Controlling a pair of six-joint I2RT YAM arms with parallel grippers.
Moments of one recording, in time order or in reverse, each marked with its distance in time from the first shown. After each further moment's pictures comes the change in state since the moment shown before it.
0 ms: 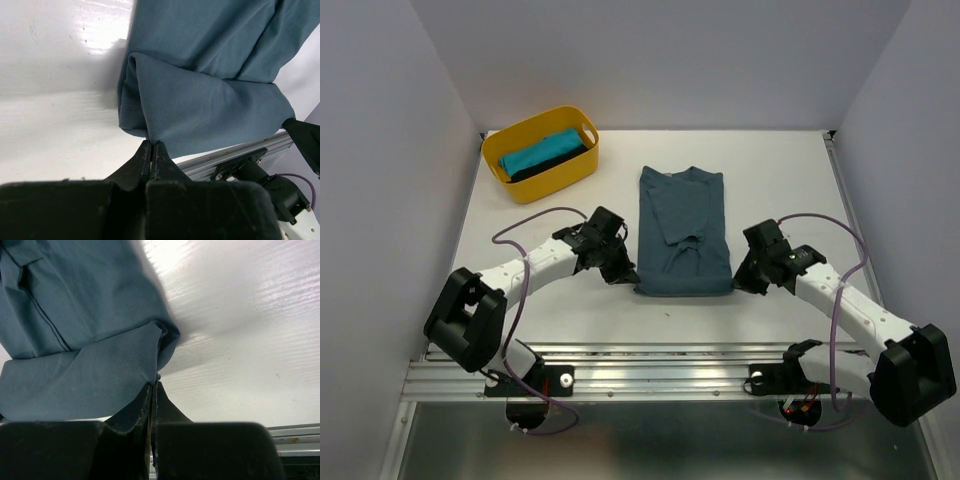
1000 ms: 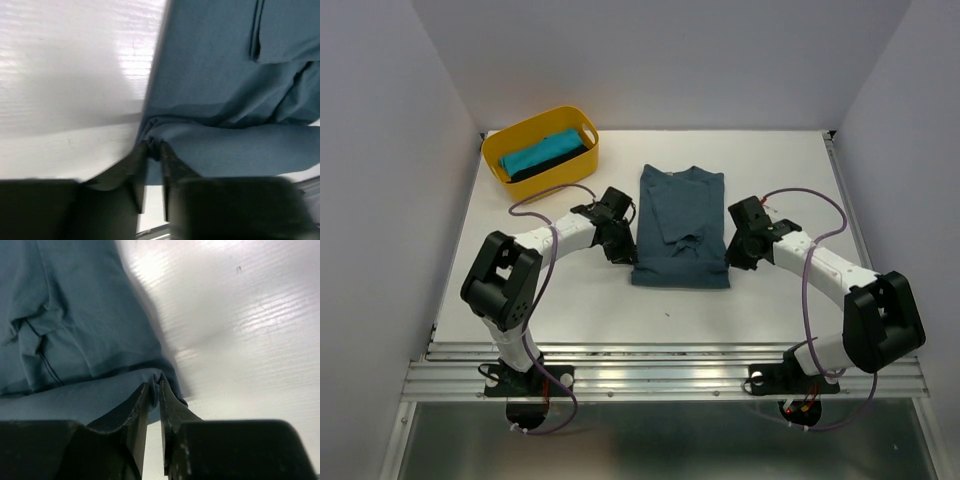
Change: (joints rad) left arm 0.072 0.283 0.215 0.002 -0.086 0.196; right arm -0.027 0.296 0.165 0.115 0.103 -0.103
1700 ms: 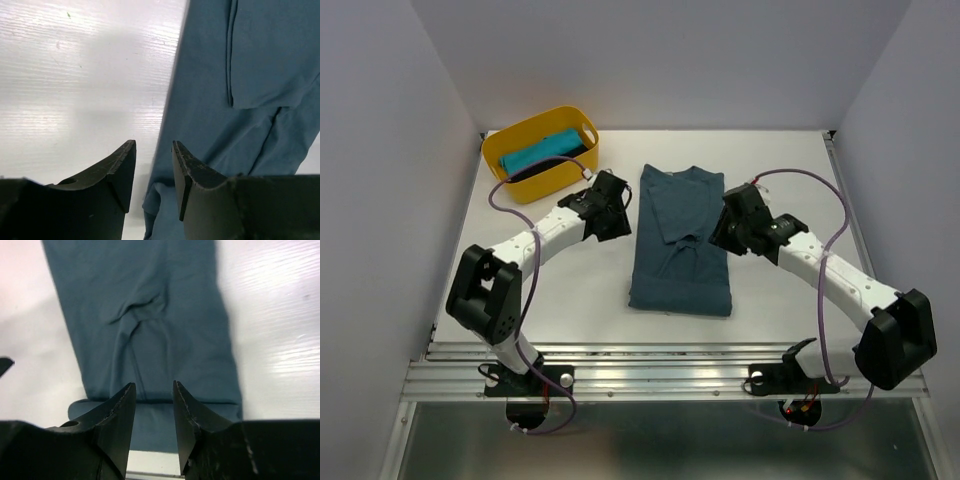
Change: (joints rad) left arm 0.003 -0.090 0.093 -0.038 -0.253 0.102; right arm 0.074 -0.082 0.128 0.011 0.010 -0.015
